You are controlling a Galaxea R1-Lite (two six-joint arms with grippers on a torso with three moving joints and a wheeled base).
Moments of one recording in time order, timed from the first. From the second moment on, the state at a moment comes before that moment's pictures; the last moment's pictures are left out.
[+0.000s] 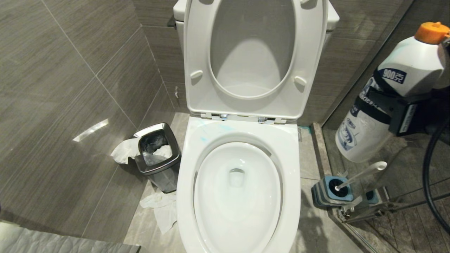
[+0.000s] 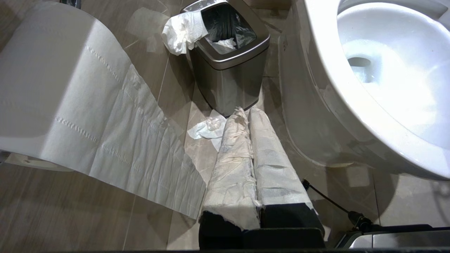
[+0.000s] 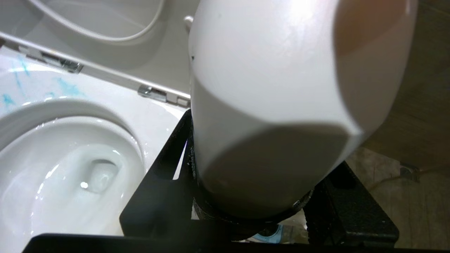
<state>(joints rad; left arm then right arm) 0.00 0.00 0.00 0.01 -0.03 0.03 0.56 1.26 -0.86 -0.45 -0.53 -0.22</state>
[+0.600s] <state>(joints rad) 0.00 0.00 0.00 0.01 -0.03 0.03 0.64 1.41 -0.88 -0.45 -0.60 -0.46</state>
